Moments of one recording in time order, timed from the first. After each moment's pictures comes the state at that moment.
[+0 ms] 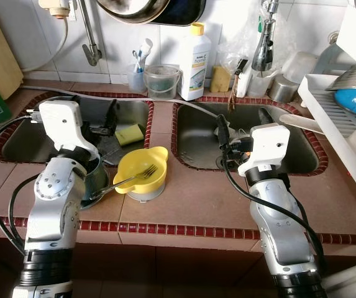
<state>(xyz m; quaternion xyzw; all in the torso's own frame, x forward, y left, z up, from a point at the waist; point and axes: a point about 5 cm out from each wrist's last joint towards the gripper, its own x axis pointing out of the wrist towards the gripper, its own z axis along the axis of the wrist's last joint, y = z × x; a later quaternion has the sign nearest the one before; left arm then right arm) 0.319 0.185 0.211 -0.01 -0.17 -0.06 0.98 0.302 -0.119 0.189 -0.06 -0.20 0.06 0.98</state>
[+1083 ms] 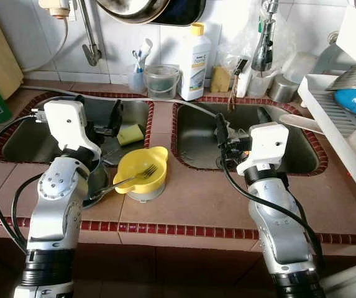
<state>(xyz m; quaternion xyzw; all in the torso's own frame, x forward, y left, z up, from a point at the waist) 0.319 0.179 0.210 -0.01 -0.16 -0.08 0.98 0.303 -0.116 0.190 -0.05 -0.20 0.07 0.98</state>
